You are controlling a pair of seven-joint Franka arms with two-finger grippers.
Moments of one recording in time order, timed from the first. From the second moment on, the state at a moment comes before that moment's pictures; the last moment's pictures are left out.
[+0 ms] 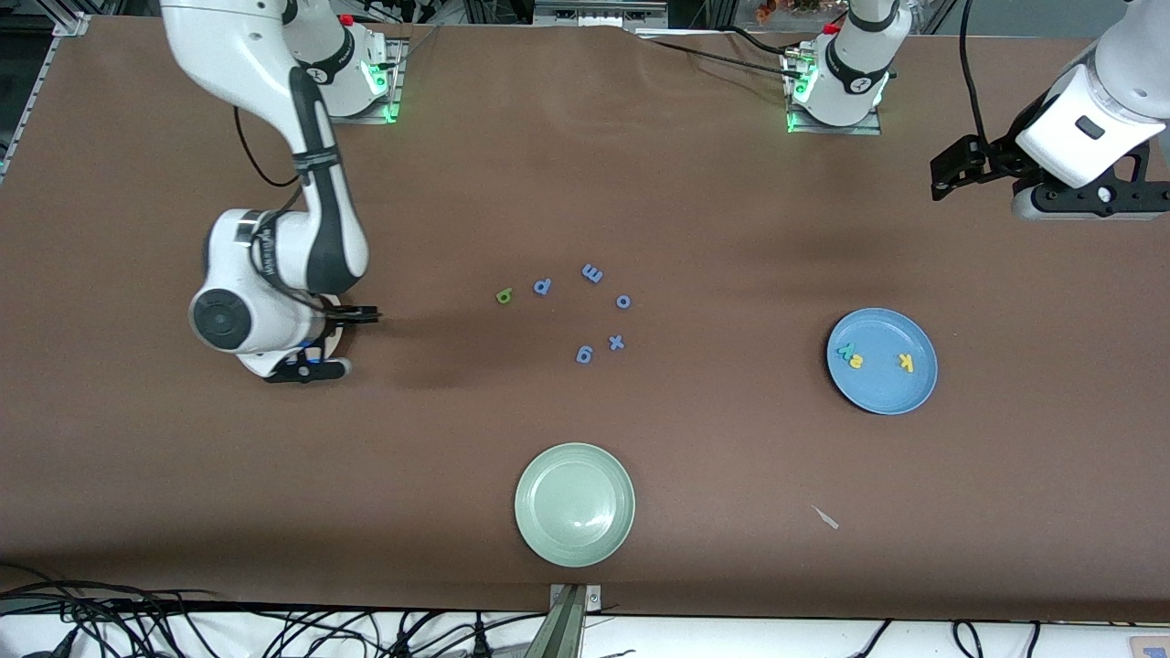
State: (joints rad) left arm -0.03 -0.03 -0.11 -1.60 0.00 1.44 -0.15; right arm 0.77 0.59 -0.60 -1.80 0.36 1.94 -0.03
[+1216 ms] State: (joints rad) left arm -0.03 -0.03 -0.11 -1.60 0.00 1.44 -0.15; right arm 1.04 0.59 -0.46 -1.89 0.44 2.26 0.67
